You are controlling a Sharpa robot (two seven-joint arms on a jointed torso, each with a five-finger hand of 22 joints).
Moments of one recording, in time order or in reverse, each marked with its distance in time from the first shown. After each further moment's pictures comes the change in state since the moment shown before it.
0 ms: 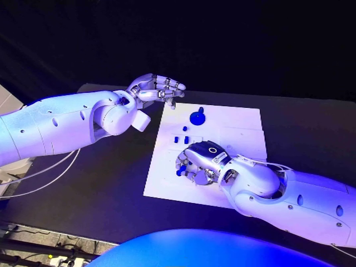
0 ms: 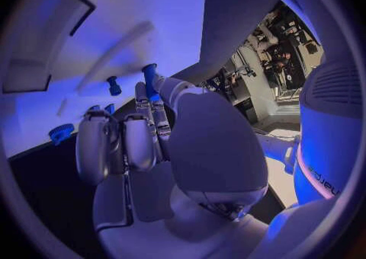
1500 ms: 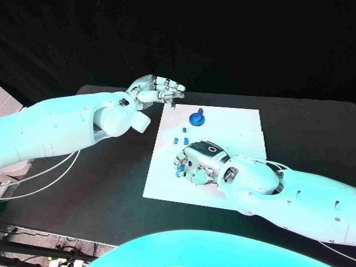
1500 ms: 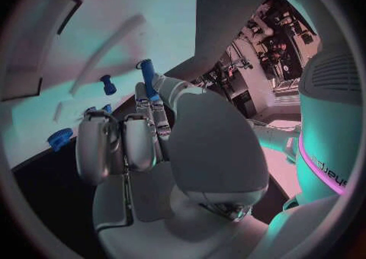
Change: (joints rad) left arm 0.000 0.002 0.000 0.000 0.000 -0.004 0.004; left_hand 0.000 0.000 0.000 0.000 0.000 0.000 0.000 0.000 0.002 0.004 0.004 -0.006 0.001 0.000 0.000 0.000 0.000 0.000 0.000 0.000 0.000 0.003; right arm 0.007 0.007 0.003 -0.017 0.091 -0.008 0.055; right_hand 0.007 -0.002 -0.001 0.001 -0.007 0.003 0.000 -0.004 -0.004 -0.001 -0.001 0.000 -0.030 -0.002 -0.002 0.000 0.002 0.000 0.000 0.000 0.005 0.001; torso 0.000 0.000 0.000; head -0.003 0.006
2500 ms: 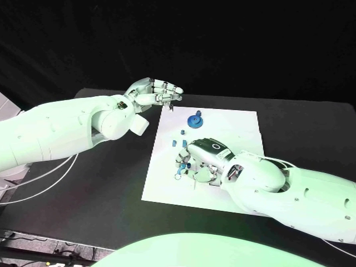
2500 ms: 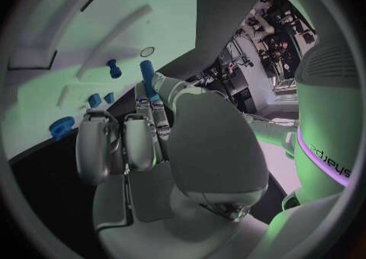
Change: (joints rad) left arm 0.000 0.001 0.000 -0.001 0.000 -0.002 0.001; left_hand 0.000 0.000 0.000 0.000 0.000 0.000 0.000 0.000 0.000 0.000 0.000 0.000 0.000 0.000 0.000 0.000 0.000 0.000 0.000 0.000 0.000 0.000; right arm 0.028 -0.039 0.005 0.033 0.021 -0.010 0.010; right_hand 0.008 0.008 -0.006 0.008 0.000 0.003 0.000 -0.003 -0.004 0.000 0.000 0.005 0.000 0.000 0.000 0.000 0.000 0.000 0.000 0.000 0.000 0.000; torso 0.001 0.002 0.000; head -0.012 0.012
